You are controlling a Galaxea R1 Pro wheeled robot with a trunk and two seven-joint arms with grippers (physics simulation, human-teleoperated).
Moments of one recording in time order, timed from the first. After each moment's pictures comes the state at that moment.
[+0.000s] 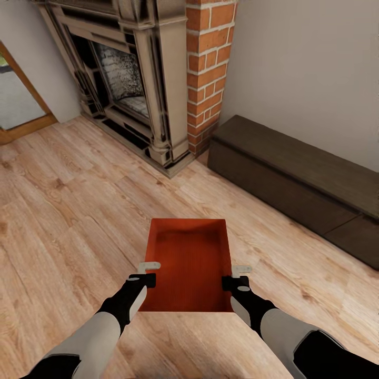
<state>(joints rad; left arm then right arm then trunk) -0.76 -0.13 0.02 -0.42 -0.02 0.25 0.19 -0.83 0.08 0.60 -0.17 -0.53 -0.05 -0.26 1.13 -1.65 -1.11</state>
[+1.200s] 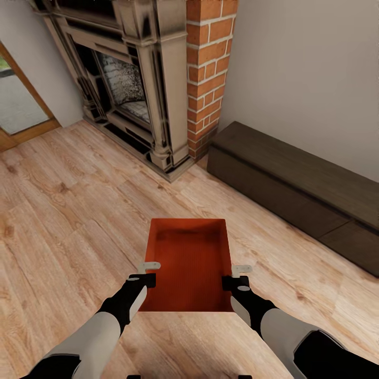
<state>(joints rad) -0.76 -0.13 0.02 -0.42 -0.01 0.25 0.19 -0.83 0.08 0.60 -0.18 -0.53 -0.05 -0.26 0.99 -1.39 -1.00</state>
